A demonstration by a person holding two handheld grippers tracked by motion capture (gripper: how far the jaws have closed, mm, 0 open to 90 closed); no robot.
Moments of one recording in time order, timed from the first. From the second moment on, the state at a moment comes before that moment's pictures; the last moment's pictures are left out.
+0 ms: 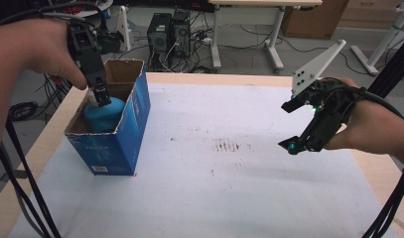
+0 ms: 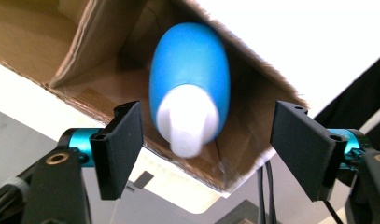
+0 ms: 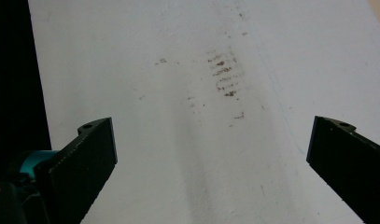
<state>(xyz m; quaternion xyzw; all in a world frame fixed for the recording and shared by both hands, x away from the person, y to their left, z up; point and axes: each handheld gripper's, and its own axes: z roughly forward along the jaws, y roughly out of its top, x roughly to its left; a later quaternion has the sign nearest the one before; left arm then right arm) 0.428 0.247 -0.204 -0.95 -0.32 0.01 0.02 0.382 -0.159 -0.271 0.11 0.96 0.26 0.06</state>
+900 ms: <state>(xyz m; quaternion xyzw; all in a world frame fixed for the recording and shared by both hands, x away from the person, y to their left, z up) 0.411 0.151 -0.211 -0.99 -0.13 0.06 -0.01 0.427 -0.151 -0.269 0.09 0.98 0.14 0.04</state>
